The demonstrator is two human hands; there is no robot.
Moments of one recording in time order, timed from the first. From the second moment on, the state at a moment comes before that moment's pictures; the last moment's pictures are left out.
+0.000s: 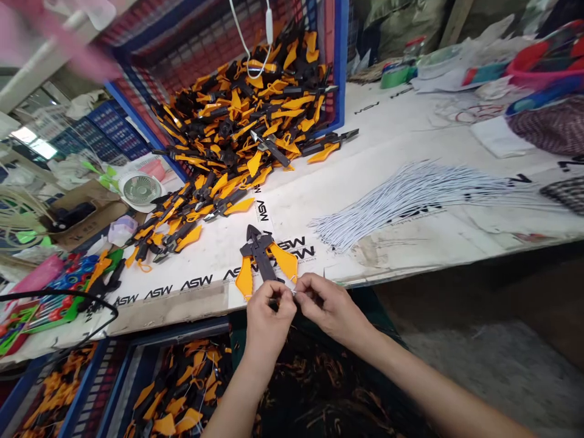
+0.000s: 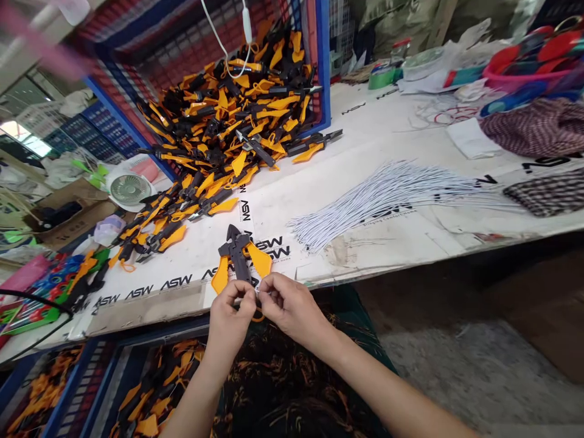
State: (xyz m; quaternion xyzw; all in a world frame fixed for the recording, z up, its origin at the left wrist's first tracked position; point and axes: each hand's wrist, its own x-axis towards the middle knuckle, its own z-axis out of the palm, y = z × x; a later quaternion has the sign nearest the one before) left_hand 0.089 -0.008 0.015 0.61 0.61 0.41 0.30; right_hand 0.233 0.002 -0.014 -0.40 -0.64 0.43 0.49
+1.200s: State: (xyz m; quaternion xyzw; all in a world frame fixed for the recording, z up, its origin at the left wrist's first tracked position) left_hand 0.062 -0.018 0.004 0.63 0.54 0.39 0.40; right_hand 0.234 0.003 -0.013 -0.36 -0.63 0.55 0.42
